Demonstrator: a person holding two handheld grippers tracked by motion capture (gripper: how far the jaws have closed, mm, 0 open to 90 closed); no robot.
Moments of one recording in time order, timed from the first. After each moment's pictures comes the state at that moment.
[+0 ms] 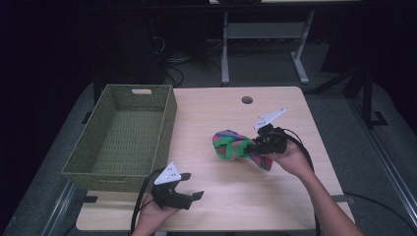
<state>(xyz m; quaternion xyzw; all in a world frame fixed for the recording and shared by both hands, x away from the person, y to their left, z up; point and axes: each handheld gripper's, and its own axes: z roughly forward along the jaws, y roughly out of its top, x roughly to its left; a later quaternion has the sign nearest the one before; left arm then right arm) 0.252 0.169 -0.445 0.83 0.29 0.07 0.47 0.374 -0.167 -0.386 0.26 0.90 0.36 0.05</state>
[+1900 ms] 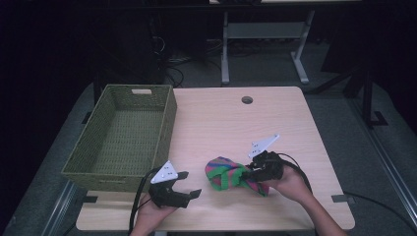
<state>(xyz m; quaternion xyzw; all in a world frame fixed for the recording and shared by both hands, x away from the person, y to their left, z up) 0.253 0.176 -0.444 0.82 0.30 0.07 0.47 0.318 -0.150 -0.416 0.21 0.91 0.35 0.00</state>
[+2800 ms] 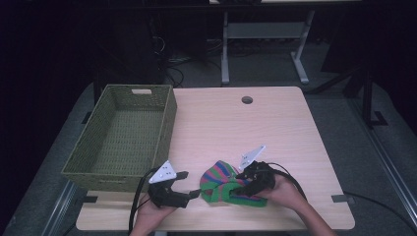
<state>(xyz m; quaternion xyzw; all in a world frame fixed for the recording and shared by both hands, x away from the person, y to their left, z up) 0.254 0.178 -0.443 0.82 0.30 0.07 0.48 0.310 -0.130 -0.449 0.17 0.93 0.31 -0.02</state>
